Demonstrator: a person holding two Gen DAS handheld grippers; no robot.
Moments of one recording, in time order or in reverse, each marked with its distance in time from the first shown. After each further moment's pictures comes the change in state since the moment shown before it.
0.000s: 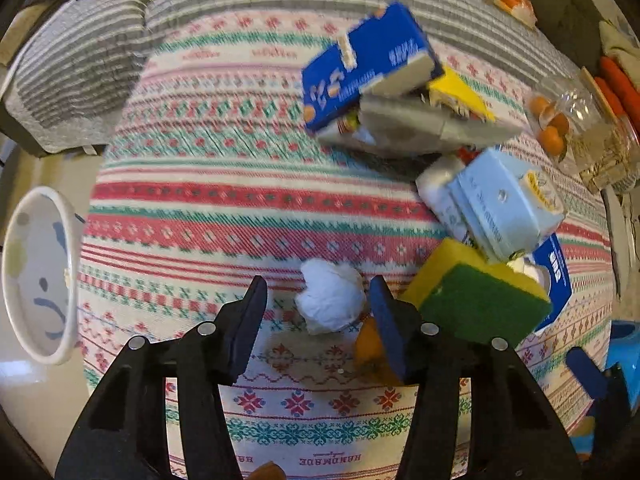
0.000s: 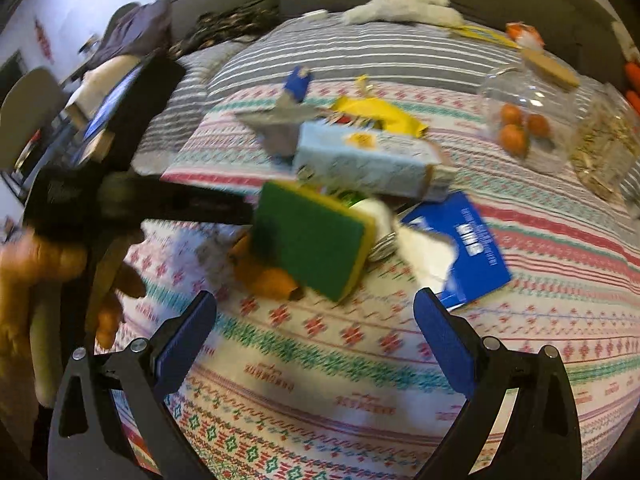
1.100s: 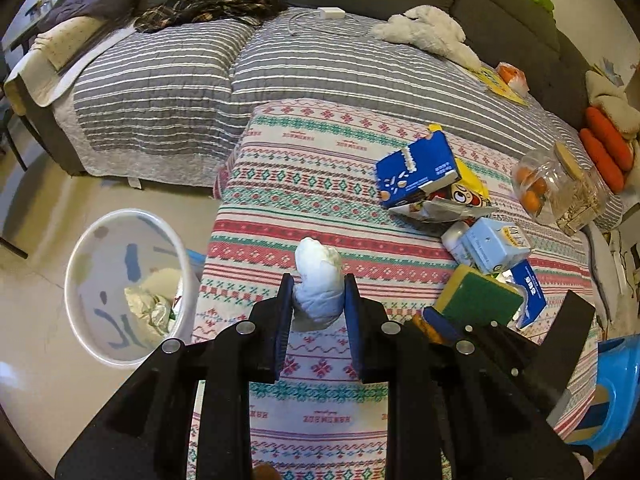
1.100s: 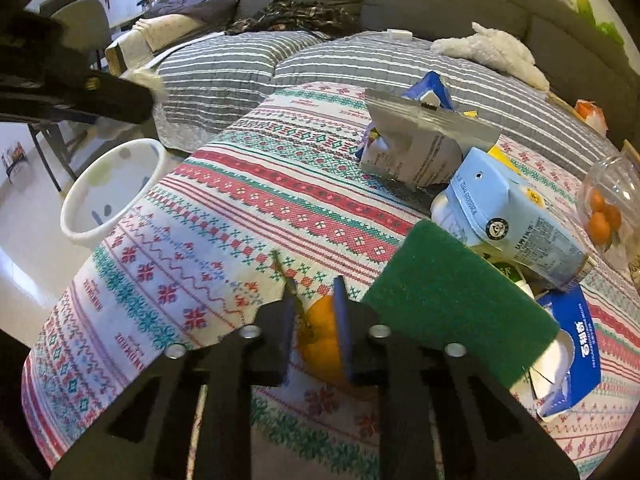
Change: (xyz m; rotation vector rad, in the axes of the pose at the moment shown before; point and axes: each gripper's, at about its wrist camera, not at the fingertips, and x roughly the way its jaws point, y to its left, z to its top) left arm -0.105 0.076 -0.023 -0.055 -0.264 0.007; right arm 0.078 0.077 0.015 -0.242 -0.085 0.001
